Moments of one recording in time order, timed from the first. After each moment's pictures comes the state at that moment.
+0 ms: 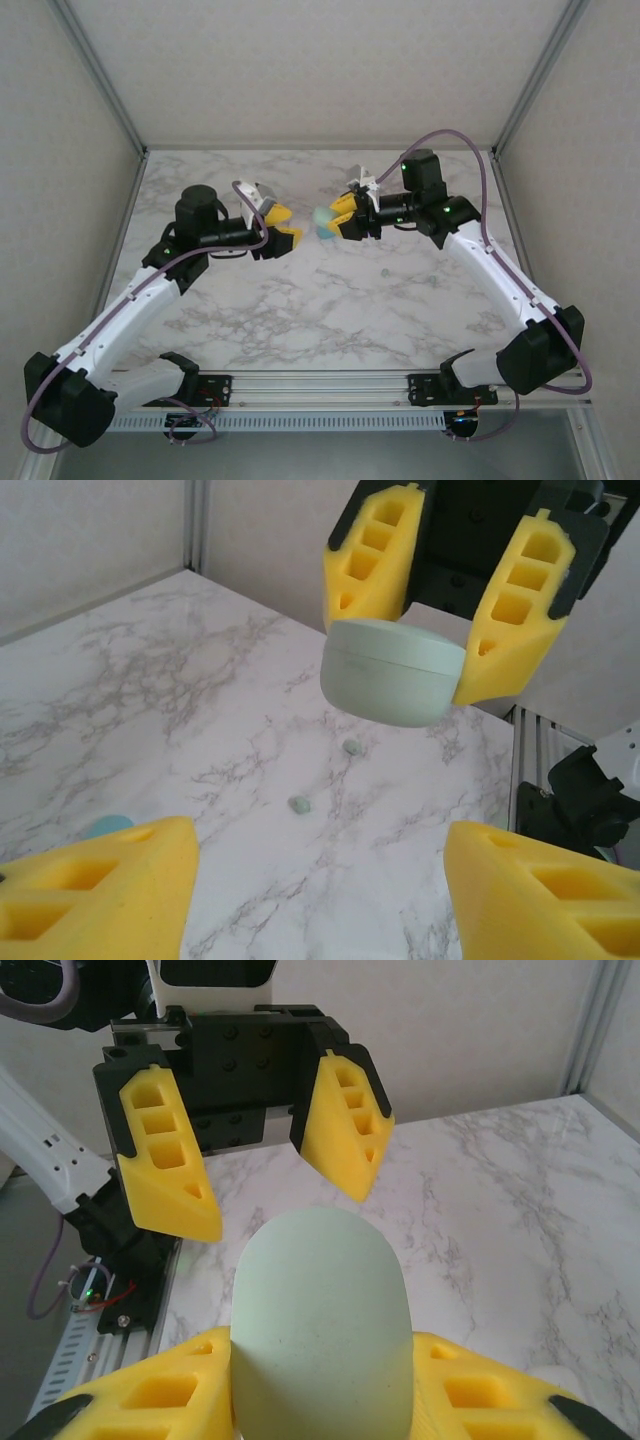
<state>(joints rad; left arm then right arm) -0.46 1.08 0.94 -0.14 0.74 -0.04 0.47 1.37 1.32 -0.51 -1.01 -0.41</state>
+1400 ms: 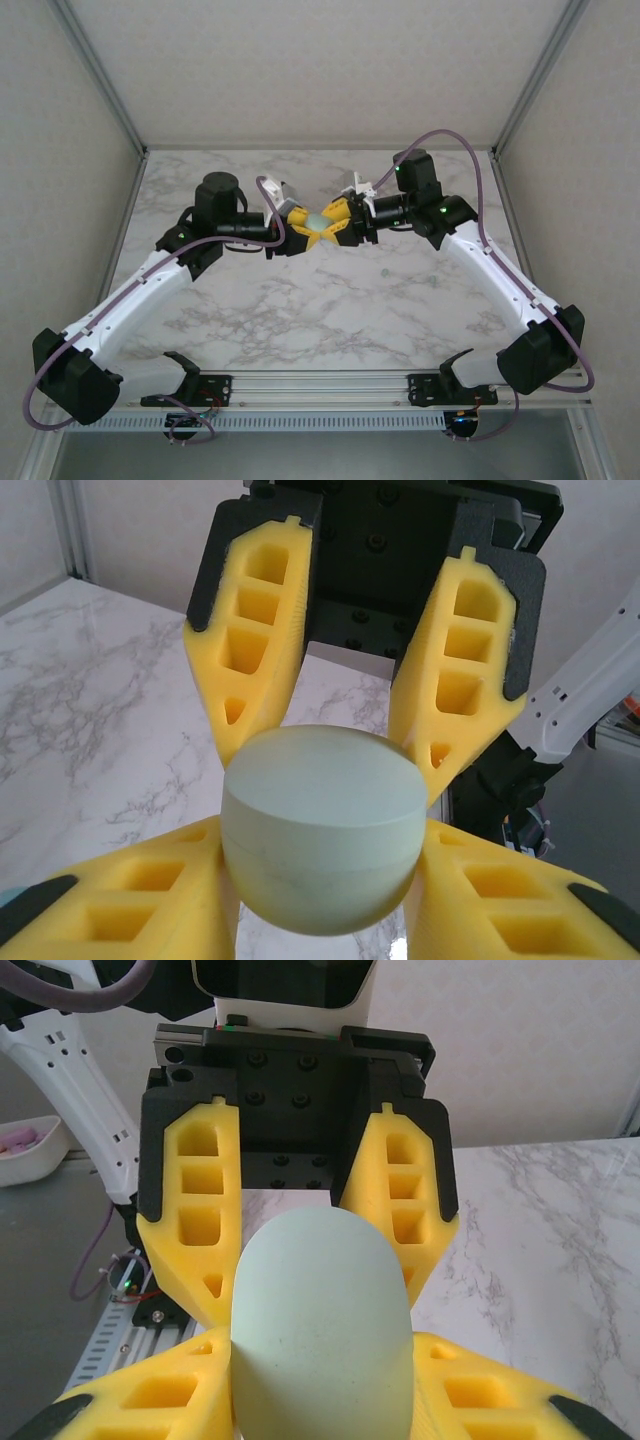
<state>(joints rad) -0.57 1.21 1.09 -0.22 0.85 0.03 0.52 1.37 1.33 -0.54 -1.07 -0.47</state>
